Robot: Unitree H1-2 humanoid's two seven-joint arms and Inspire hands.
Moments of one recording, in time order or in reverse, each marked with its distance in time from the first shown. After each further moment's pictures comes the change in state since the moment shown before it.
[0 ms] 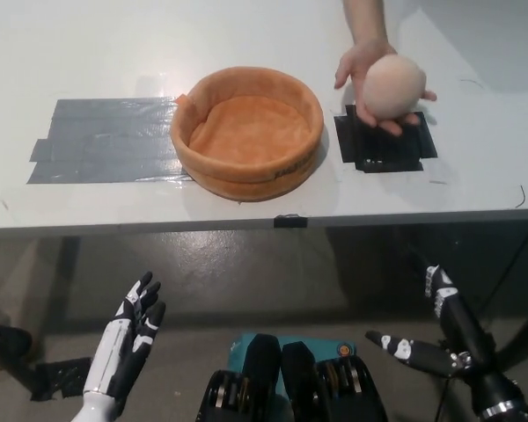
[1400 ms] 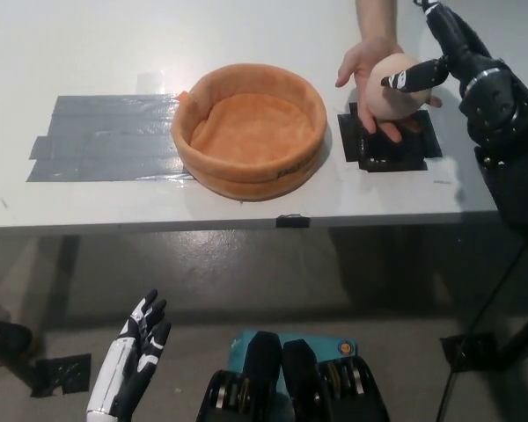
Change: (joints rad) left_arm 0.045 -0.007 -0.010 -0.014 -0.018 -0.017 -0.013; right_arm -1.014 -0.147 0.160 0.729 -0.351 0.449 0.023
